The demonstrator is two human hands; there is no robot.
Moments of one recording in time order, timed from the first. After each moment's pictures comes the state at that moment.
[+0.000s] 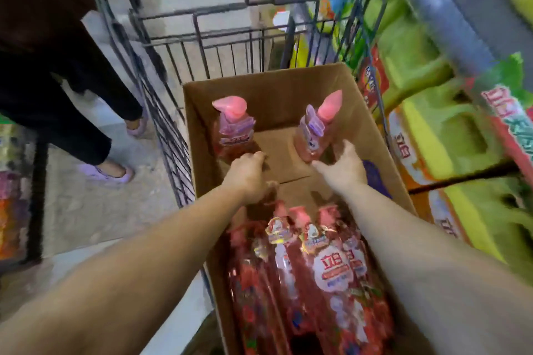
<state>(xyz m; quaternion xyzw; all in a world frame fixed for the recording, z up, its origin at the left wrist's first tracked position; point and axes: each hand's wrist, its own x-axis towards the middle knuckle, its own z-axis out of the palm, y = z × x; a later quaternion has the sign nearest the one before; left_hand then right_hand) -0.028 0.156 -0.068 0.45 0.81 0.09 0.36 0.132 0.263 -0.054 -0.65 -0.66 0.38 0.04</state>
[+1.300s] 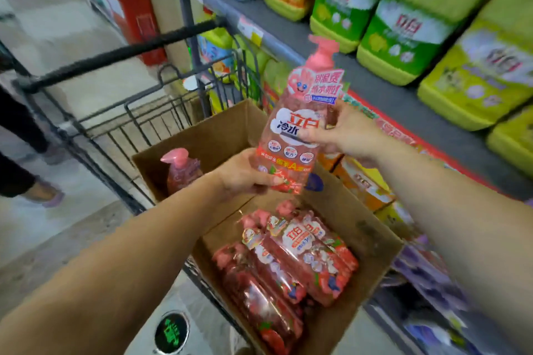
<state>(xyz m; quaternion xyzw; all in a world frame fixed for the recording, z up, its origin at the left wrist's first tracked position) 0.010 0.172 0.038 0.44 0.50 0.29 0.69 0.217 0.210 0.144 -0.53 -0.64 0.50 0.26</state>
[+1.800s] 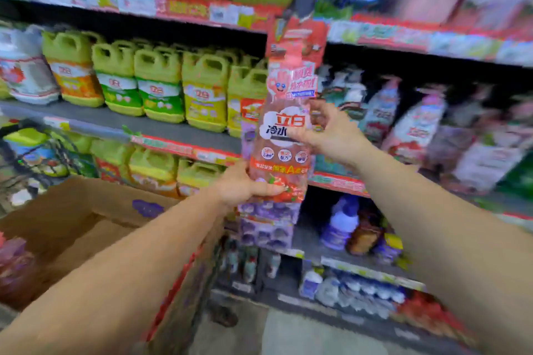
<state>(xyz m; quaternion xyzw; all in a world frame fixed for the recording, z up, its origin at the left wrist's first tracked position) 0.333 -0.032 0.177 0.66 0.30 0.20 0.66 0.499 -0.128 0.286 -0.65 -0.55 0.21 0.48</state>
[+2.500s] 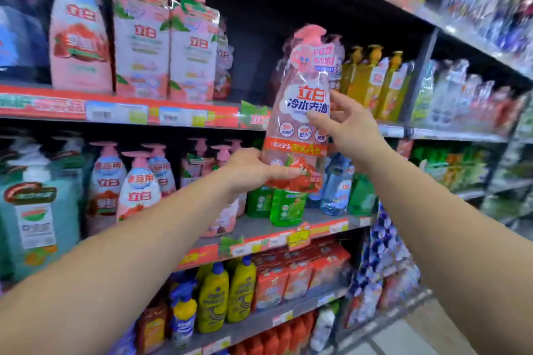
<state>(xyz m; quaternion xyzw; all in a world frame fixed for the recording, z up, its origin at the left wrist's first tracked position) 0.735 -0.321 0.363 0.81 0.04 0.17 0.57 0.799 -0.496 0.432 -0.72 -0.35 -0.11 0.59</state>
